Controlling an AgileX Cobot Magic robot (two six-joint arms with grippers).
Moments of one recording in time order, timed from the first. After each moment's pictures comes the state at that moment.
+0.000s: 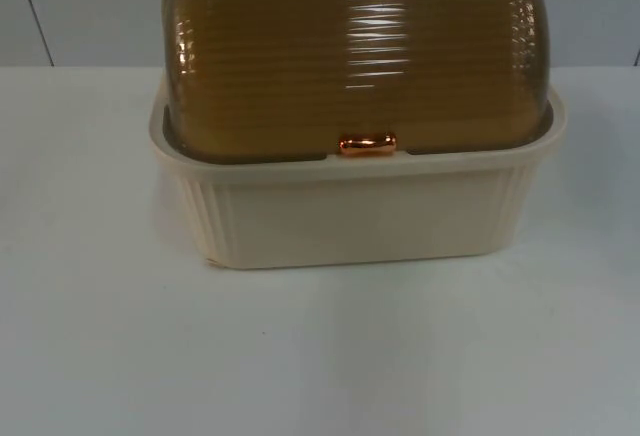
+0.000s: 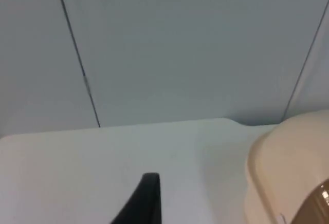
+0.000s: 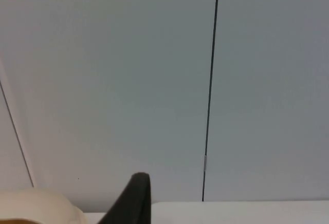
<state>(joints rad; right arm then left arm) 0.03 0.83 -1.16 -0.12 0.56 0.09 -0.04 1.16 -1.16 -0.13 0.52 0.11</state>
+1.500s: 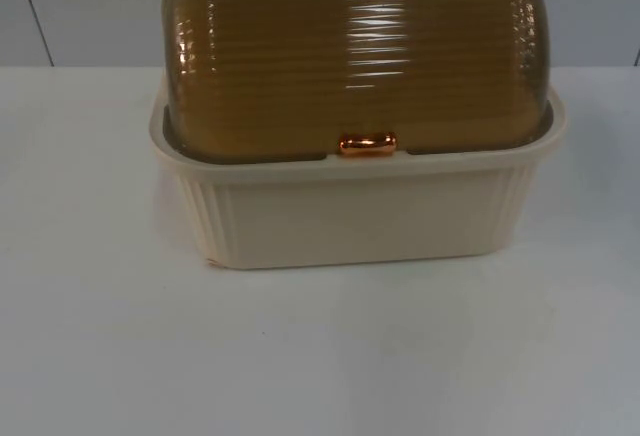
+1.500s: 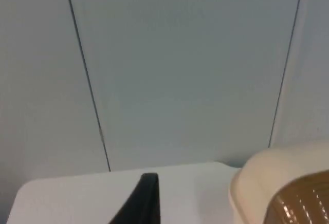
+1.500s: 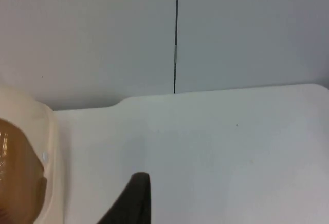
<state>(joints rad) 0.03 0.81 -1.16 -0.19 0.88 0.16 -0.04 0.82 -1.16 -0.12 0.68 0.11</state>
